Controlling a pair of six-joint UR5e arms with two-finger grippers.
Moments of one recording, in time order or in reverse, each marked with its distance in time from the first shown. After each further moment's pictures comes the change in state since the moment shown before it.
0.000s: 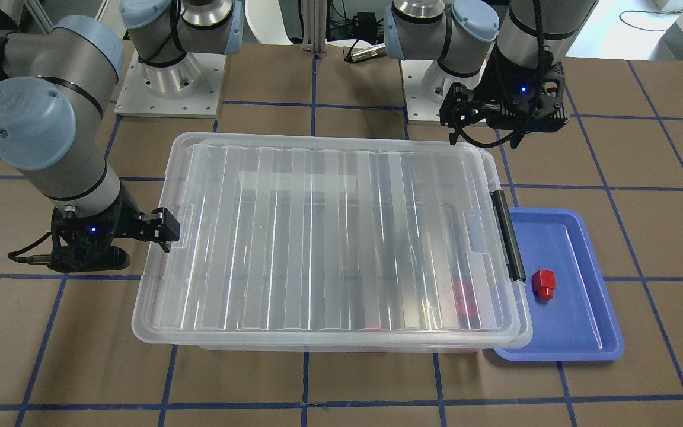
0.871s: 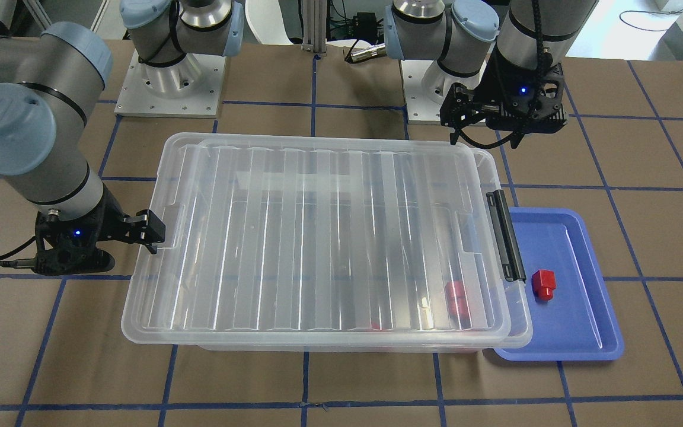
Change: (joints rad) left arm 0.011 -0.005 0.000 -0.009 0.003 0.009; right arm -0.070 -0.003 0.010 -0.010 -0.004 -0.121
